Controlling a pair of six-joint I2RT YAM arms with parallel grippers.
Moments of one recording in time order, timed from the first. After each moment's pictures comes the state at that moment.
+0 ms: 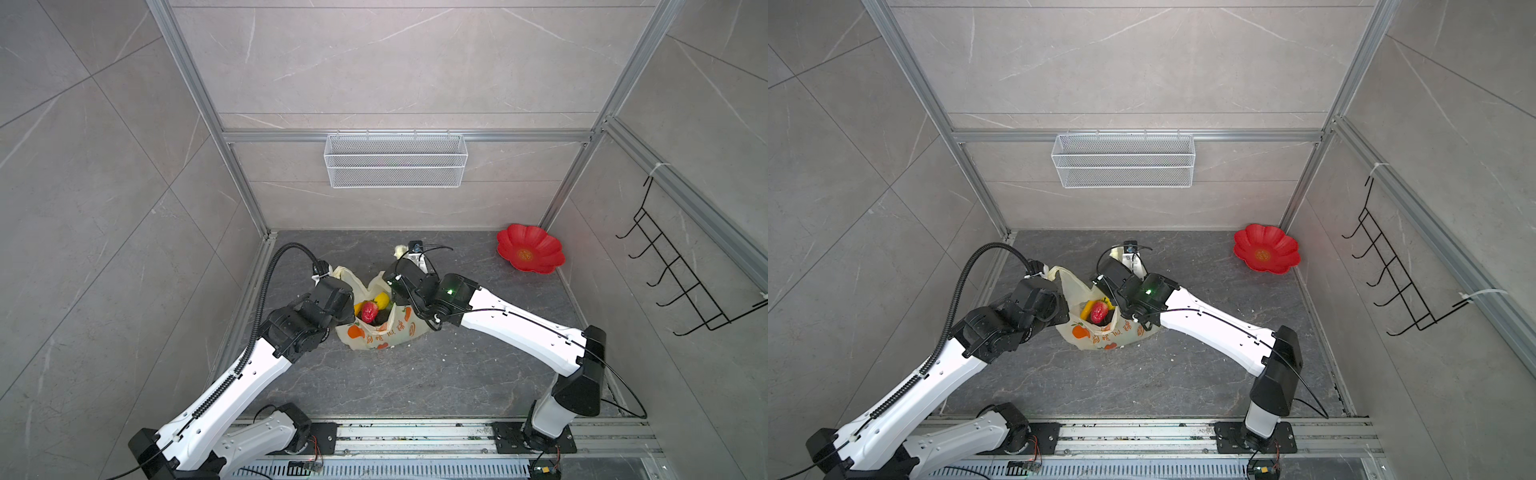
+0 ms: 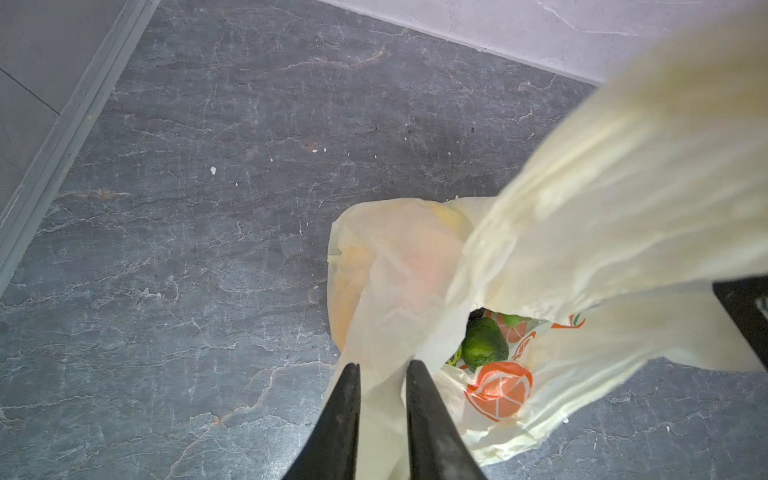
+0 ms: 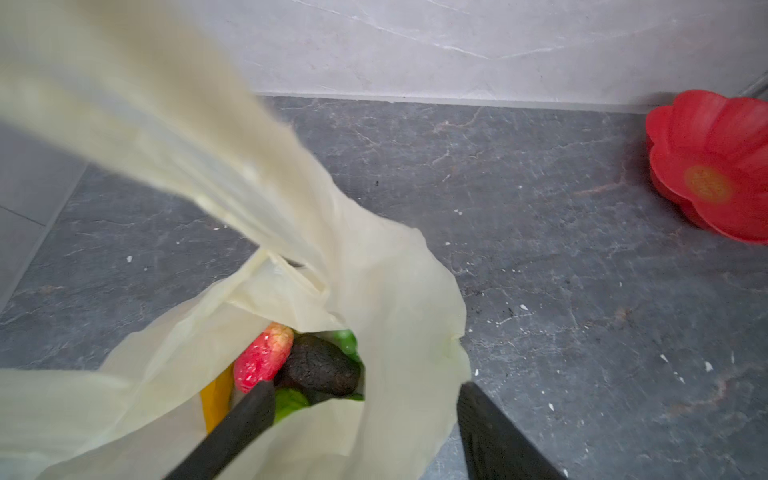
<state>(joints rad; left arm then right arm) -0.67 1.01 1.12 -0.94 -0.38 -0.69 1.00 1.69 1.67 -0.87 0.62 0.69</state>
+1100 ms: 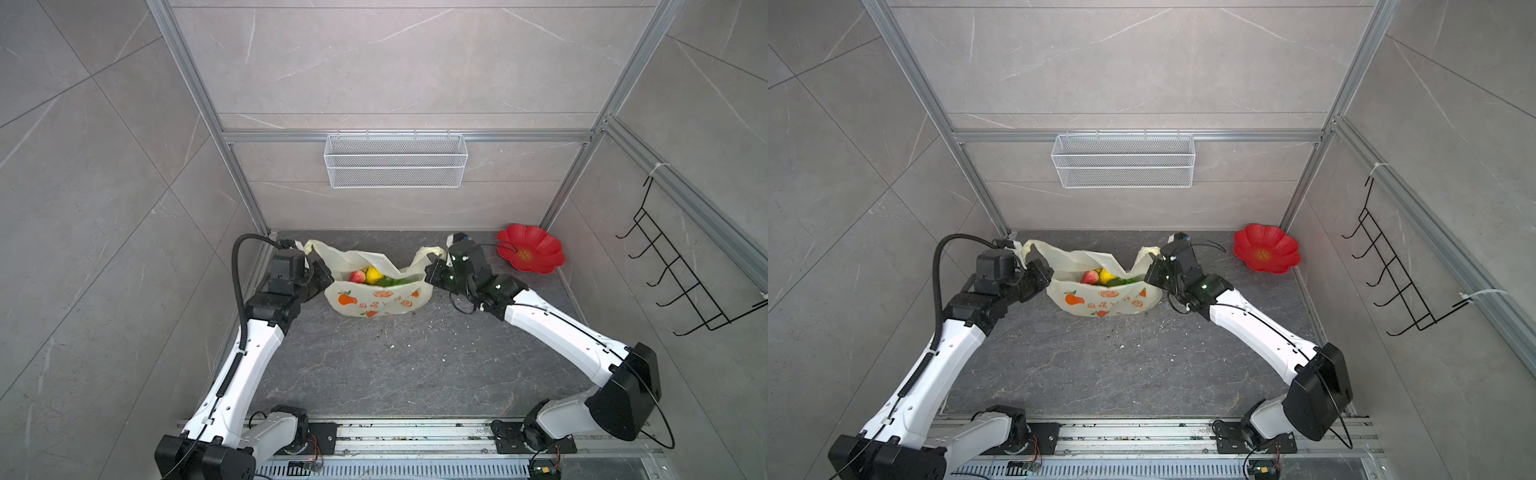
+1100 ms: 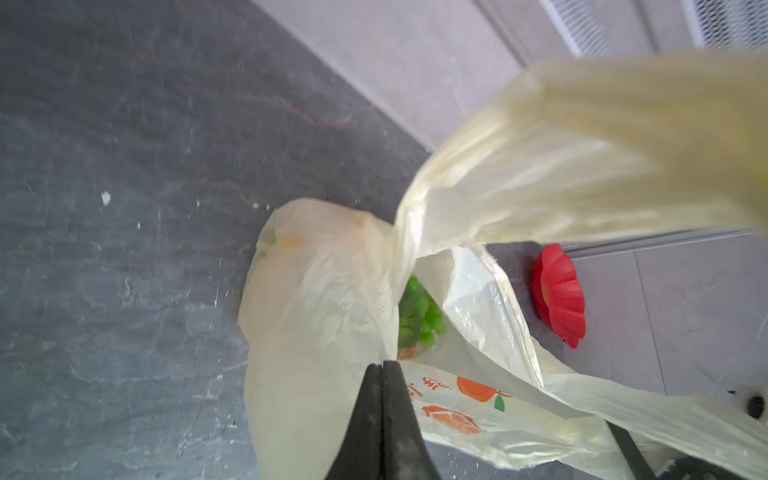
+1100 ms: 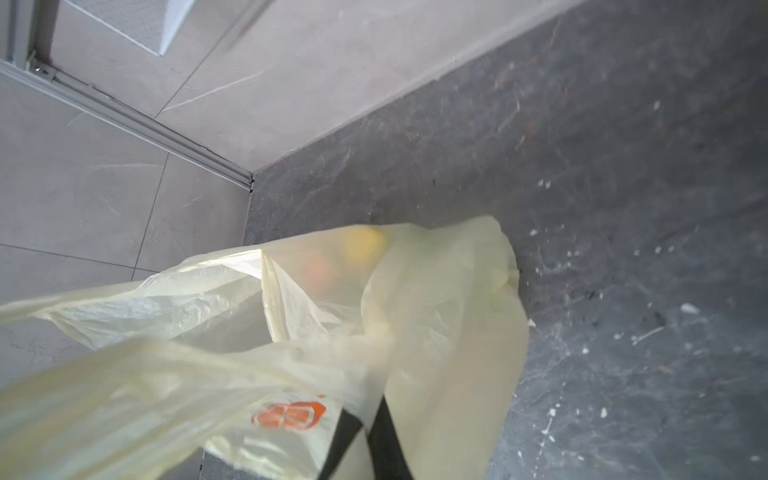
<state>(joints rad) -0.19 1.08 1.00 -0.54 0.14 -0.74 0.65 1.45 1.15 -0.31 0.04 0.85</state>
